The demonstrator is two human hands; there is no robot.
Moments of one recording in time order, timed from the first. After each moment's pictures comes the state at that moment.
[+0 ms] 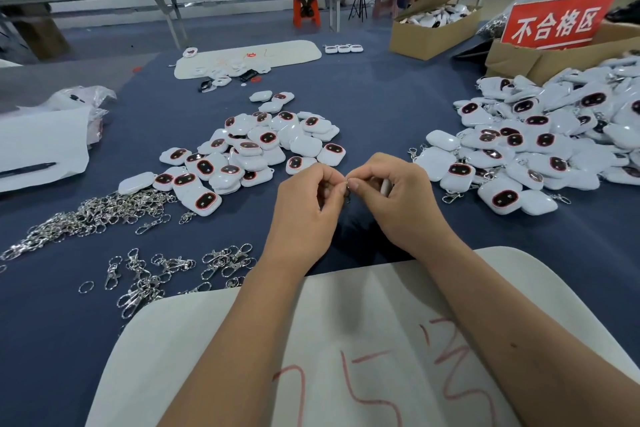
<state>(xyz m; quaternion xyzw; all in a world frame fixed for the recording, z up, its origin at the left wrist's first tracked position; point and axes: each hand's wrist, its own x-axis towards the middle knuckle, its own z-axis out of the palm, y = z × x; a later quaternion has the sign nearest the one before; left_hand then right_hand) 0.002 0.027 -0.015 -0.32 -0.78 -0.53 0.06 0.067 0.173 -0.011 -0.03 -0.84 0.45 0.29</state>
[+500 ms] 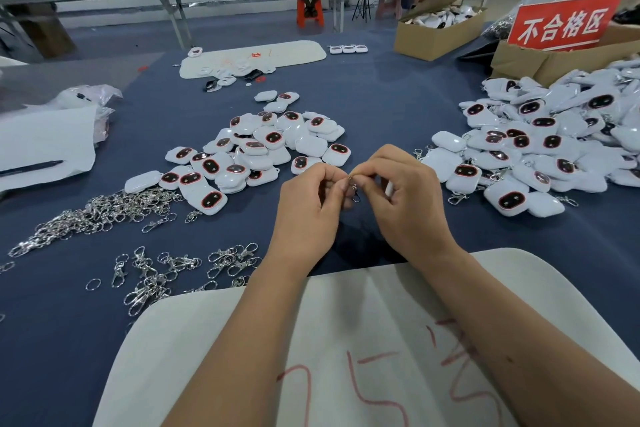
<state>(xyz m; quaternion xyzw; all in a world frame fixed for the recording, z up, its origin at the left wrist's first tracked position) 0.004 0.026 -0.011 -0.30 -0.77 -0.57 0.03 0.069 0.162 -0.006 -0.01 -0.87 0.29 0.40</state>
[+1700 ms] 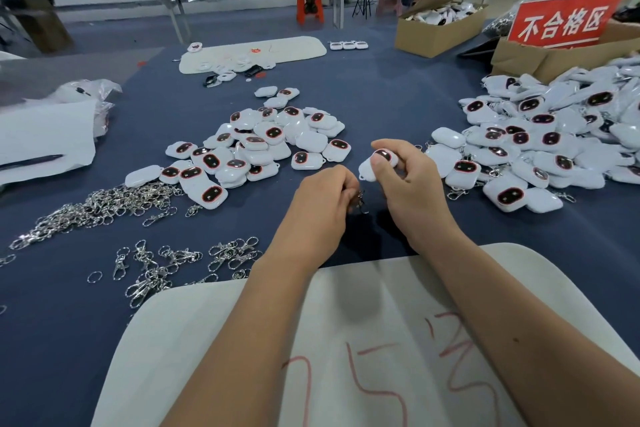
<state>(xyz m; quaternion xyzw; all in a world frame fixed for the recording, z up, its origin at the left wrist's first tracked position) 0.008 0.026 -0.009 -0.37 -0.83 -0.41 0.02 0.057 0.172 -0.016 -0.16 -0.77 0.53 0.33</state>
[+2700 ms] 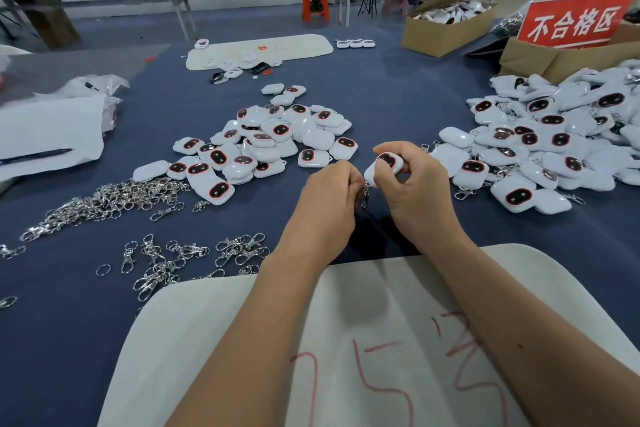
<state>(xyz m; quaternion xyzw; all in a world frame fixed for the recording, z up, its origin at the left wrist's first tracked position) 0.008 0.028 -0.009 -0.35 -0.84 -0.42 0.02 0.060 0.166 -0.015 -0.14 -0.81 0.43 0.37</state>
